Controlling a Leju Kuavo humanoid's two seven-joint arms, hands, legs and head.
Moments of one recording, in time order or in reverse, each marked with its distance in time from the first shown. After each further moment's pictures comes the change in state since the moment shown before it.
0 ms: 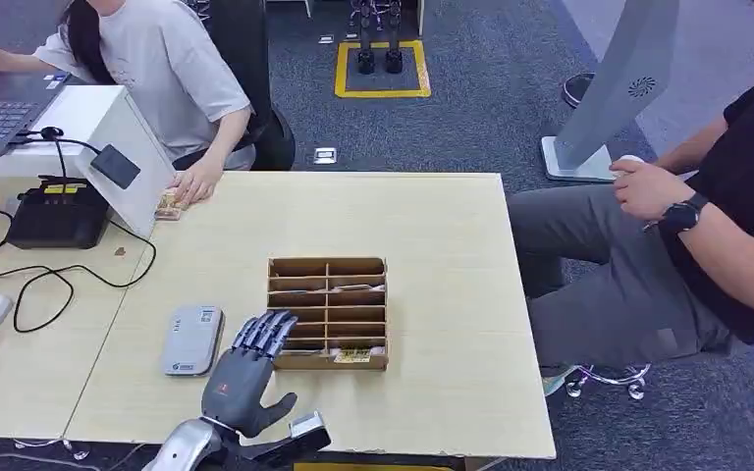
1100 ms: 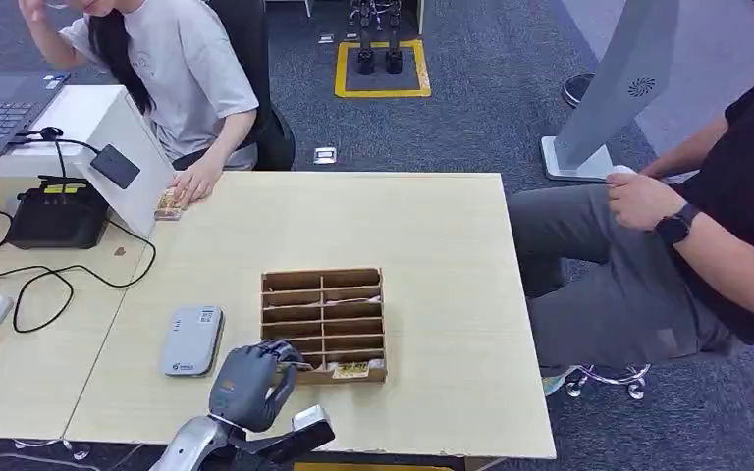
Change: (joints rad) left arm -0.018 -0.019 -0.009 0.033 0.101 0.002 -0.019; right arm -0.011 0.003 -0.023 -0.007 0.028 0.002 0.004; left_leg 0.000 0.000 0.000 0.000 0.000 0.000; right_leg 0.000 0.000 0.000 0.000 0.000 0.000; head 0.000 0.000
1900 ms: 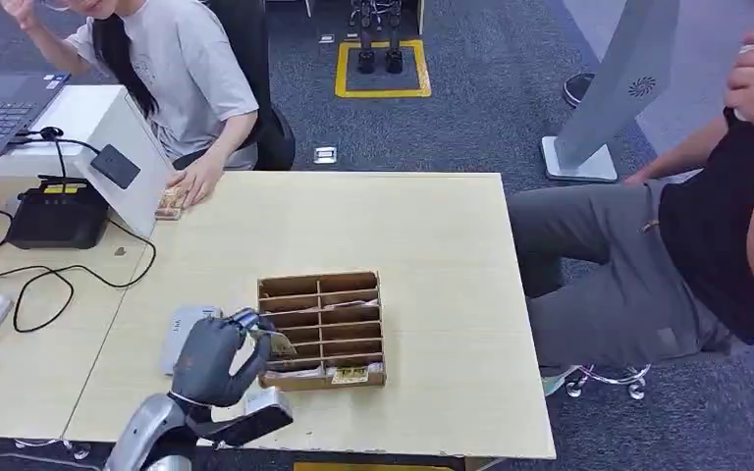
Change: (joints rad) left arm -0.029 0.098 0.110 -0.199 0.209 -0.012 -0.170; right arm 0.006 0.002 -0.036 -0.001 0.014 -0.002 -0.031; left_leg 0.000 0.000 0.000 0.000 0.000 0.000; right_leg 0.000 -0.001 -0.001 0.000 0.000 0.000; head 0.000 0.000
